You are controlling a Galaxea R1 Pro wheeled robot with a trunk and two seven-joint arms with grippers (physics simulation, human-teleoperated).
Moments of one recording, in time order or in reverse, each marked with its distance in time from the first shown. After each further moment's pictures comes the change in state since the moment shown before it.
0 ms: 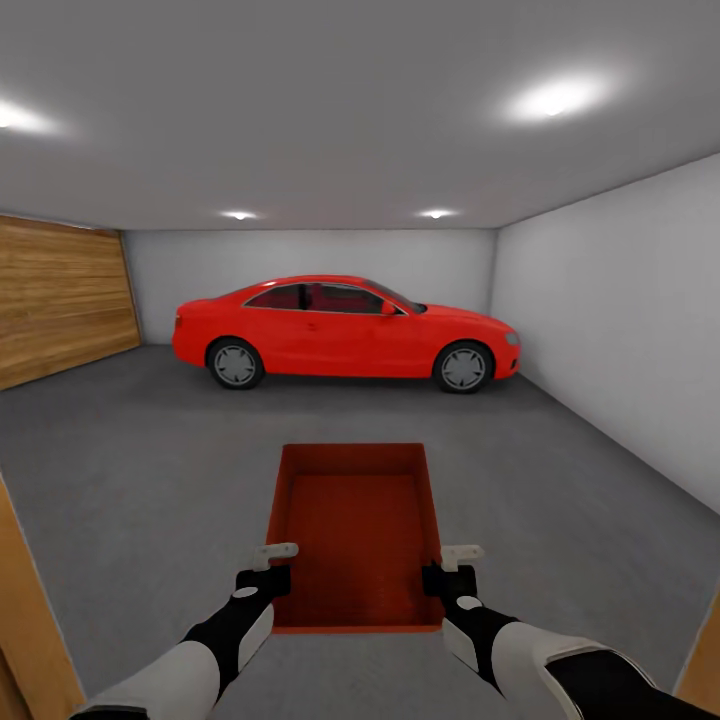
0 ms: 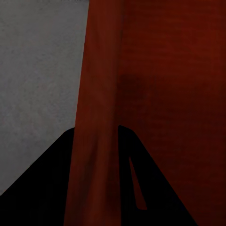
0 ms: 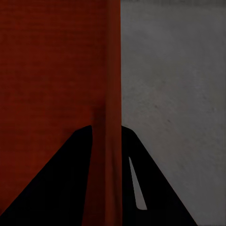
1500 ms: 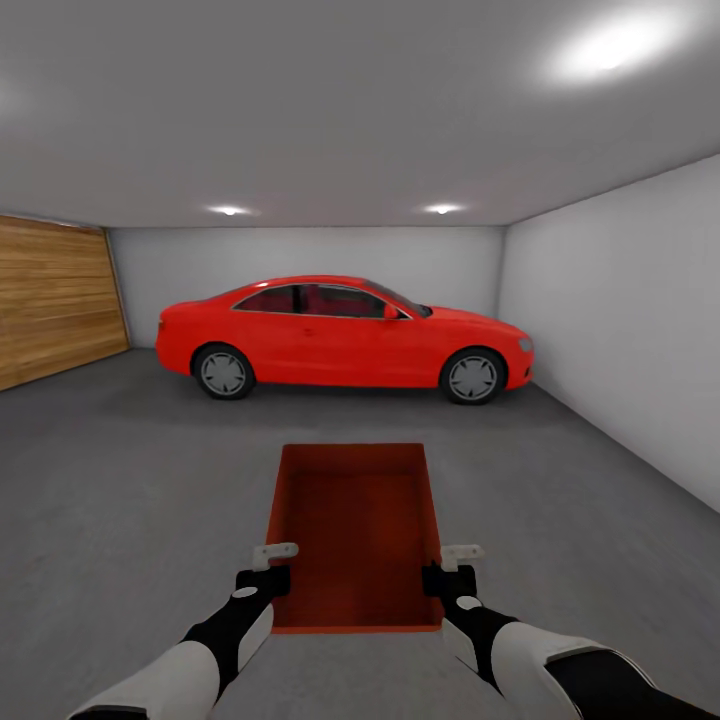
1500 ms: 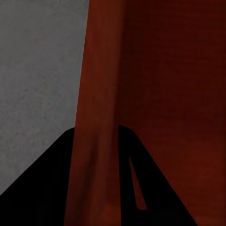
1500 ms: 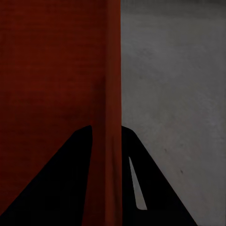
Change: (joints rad) left arm 0.000 0.001 -0.002 0.000 0.002 0.000 0.000; right arm 0.000 0.001 0.001 0.000 -0.001 0.000 -0.002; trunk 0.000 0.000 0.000
